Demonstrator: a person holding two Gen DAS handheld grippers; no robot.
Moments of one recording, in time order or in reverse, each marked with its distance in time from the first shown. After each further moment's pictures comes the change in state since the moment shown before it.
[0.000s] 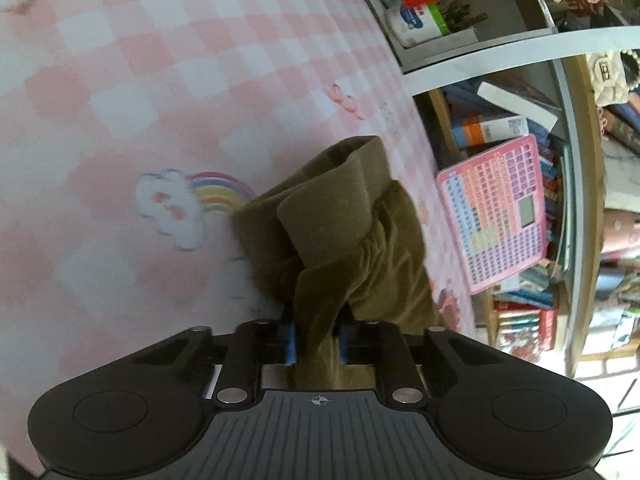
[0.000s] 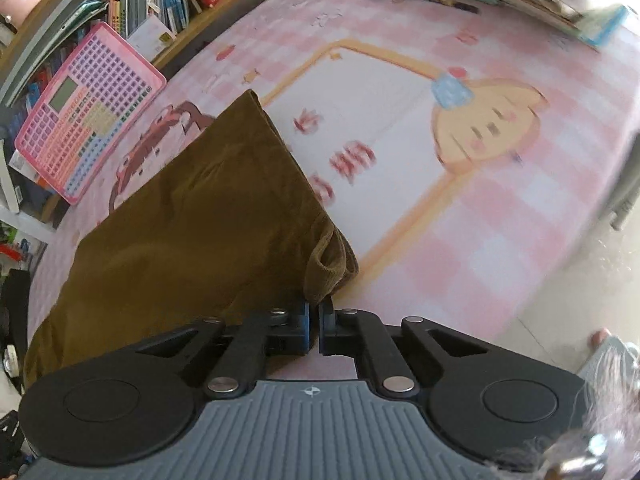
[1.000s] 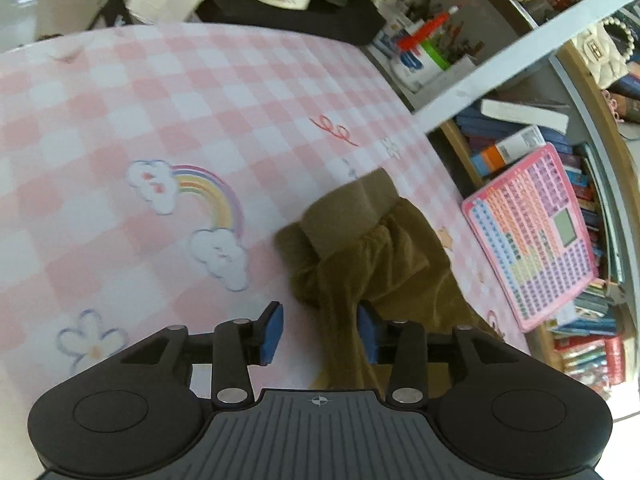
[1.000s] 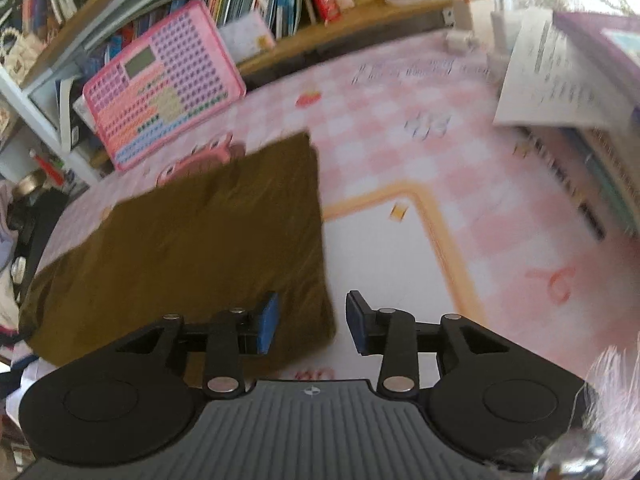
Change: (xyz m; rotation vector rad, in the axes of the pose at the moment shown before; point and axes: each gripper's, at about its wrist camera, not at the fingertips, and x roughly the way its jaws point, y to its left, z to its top) left arm -0.006 -0.037 -0.073 0.059 -0.284 0.261; right arm 0.036 -0.033 0.133 -0.431 0.010 0.200
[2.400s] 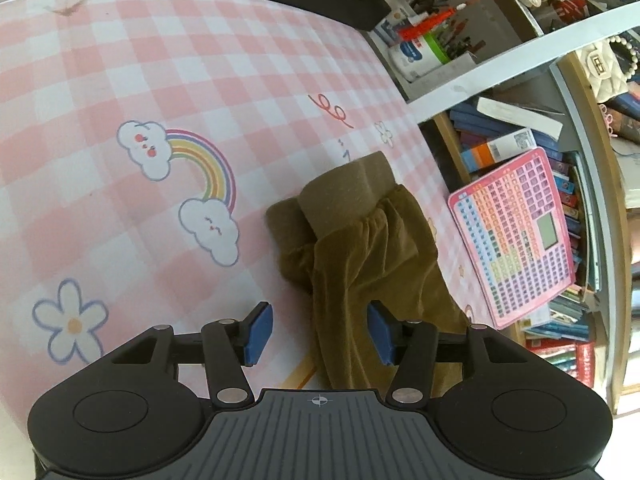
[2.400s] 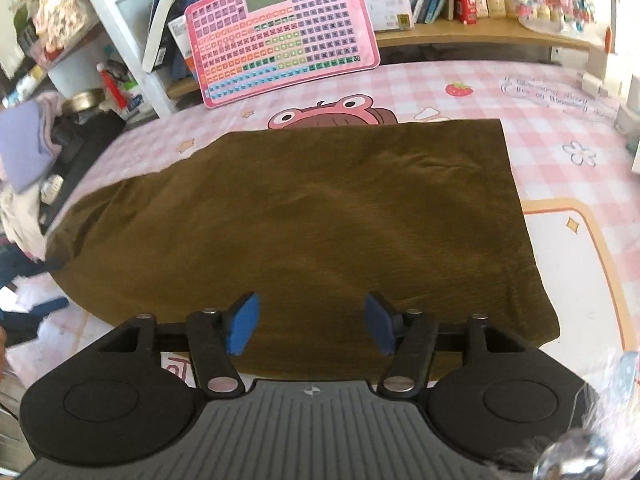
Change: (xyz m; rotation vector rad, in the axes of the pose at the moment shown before) left arm 0.018 0.014 0.006 -0.063 0.086 -0.116; right arm 0.041 0.137 -0.046 -0.271 0.043 0.046
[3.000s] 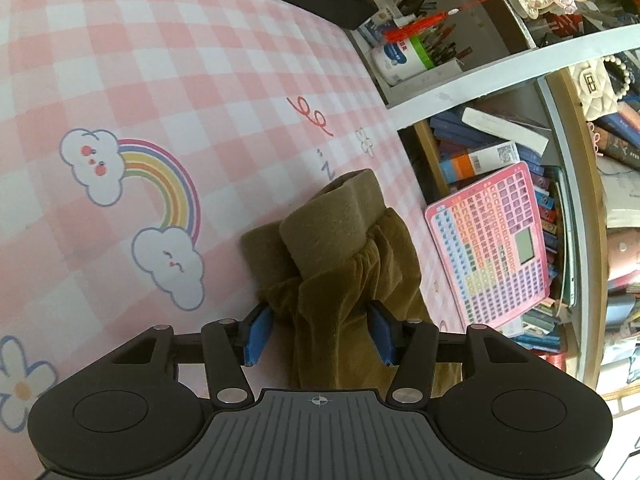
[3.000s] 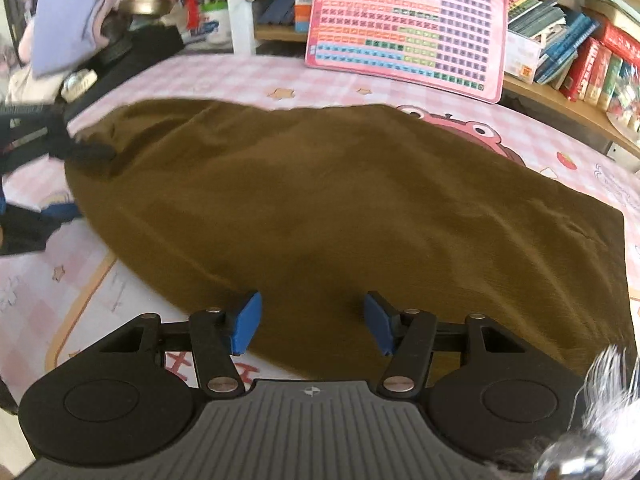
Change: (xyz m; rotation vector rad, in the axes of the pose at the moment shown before) left arm 0.027 0.008 0.018 -0.037 0.016 -0.115; right arm 0.070 0.137 -0.025 -0.317 0.018 -0.100
